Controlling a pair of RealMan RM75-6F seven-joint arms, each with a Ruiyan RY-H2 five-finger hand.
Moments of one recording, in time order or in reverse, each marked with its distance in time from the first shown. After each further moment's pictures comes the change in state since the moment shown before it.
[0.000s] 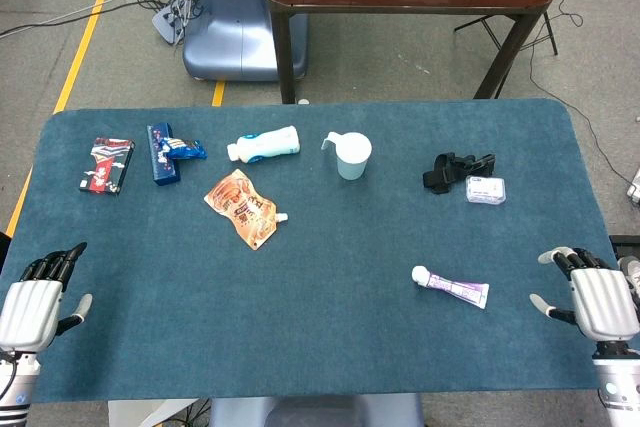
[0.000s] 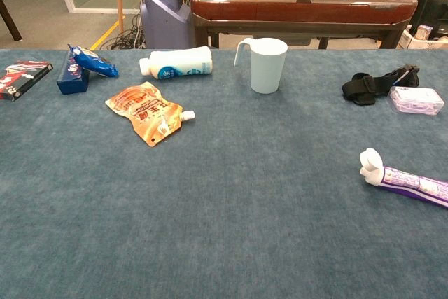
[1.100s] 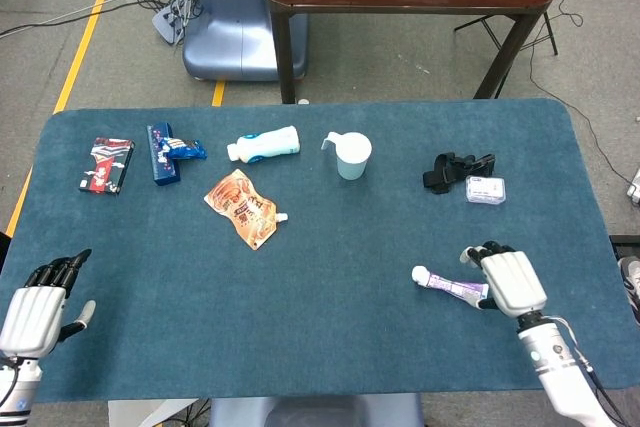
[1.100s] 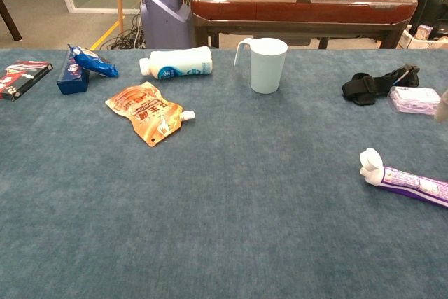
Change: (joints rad) left arm 0.011 -0.014 0.028 0.035 0.028 0.006 -0.045; right arm 0.190 -0.096 0.009 -0.085 0.063 -0.279 -0.230
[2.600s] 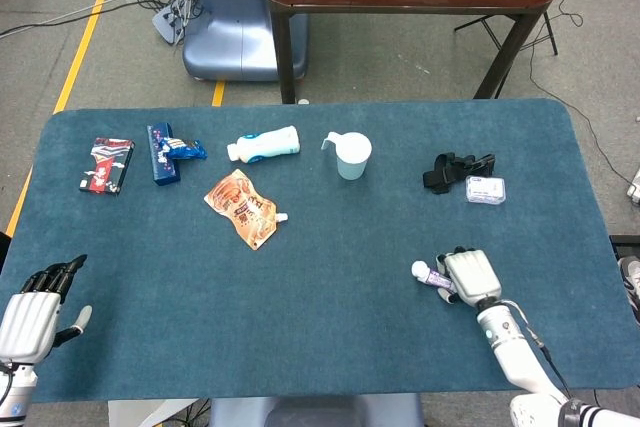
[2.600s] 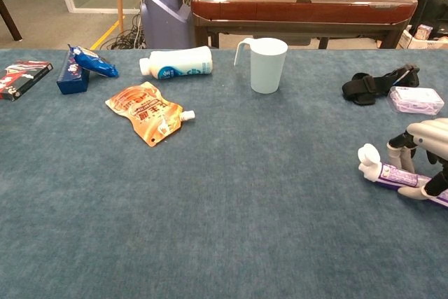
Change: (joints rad) left arm 0.017 -0.016 0.011 0.057 0.012 0.009 -0.068; right arm 0.144 -0.239 -0.007 0.244 0.214 -0.183 -0.132
